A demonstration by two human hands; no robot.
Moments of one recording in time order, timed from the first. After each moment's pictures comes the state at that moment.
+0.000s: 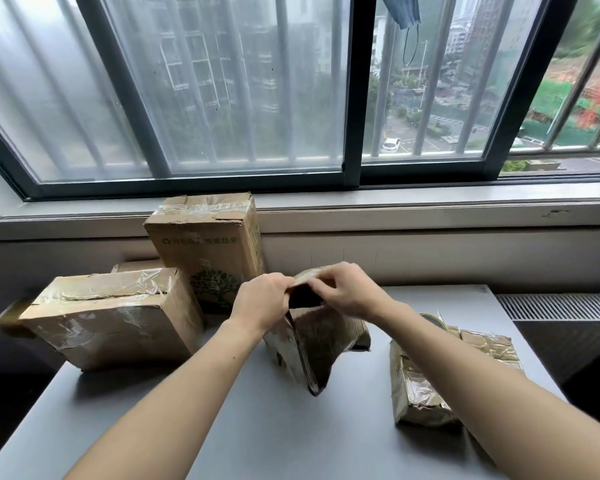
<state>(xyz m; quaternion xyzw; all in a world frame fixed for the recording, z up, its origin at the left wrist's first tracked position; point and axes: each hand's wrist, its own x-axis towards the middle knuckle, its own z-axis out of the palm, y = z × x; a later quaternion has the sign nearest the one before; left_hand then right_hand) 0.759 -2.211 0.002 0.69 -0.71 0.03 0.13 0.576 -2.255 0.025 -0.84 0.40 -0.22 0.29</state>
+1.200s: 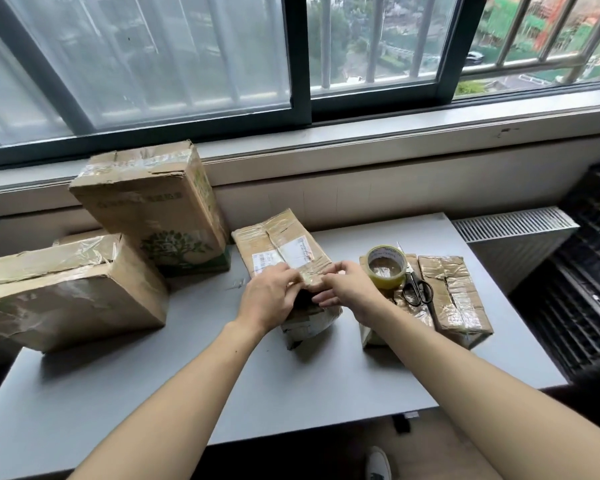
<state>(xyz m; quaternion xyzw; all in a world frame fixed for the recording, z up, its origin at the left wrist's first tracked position) 0.694 -2.183 -0.078 0.61 -0.76 -0.08 0.19 0.521 -2.203 -0.056 -0.42 0.58 -0.31 0.63</state>
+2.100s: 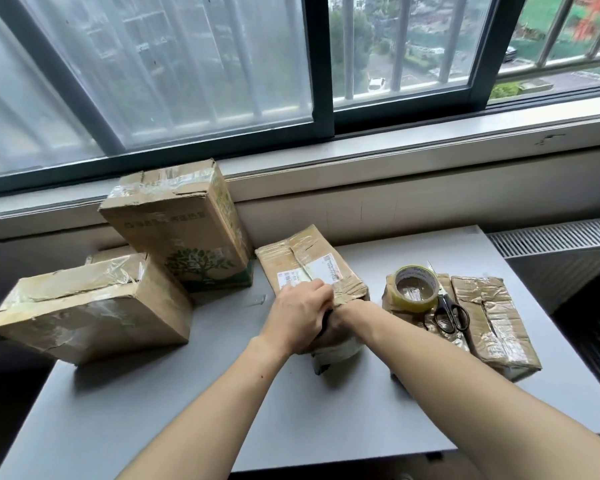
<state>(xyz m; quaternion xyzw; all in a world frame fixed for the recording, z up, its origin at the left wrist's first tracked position) 0.688 -2.196 -0.065 0.56 -0.81 -0.05 0.16 0.570 -2.243 -0.057 -0.85 0.40 0.30 0.14</state>
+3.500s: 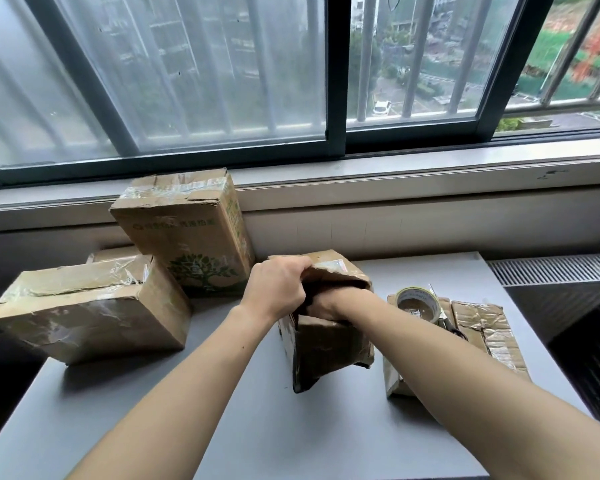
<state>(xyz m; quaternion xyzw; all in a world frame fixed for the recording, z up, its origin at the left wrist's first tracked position) 0.712 -2.222 0.003 0.66 -0.74 0.01 0.14 0.583 -2.263 -0.015 -0.85 0.47 0.10 0.22</state>
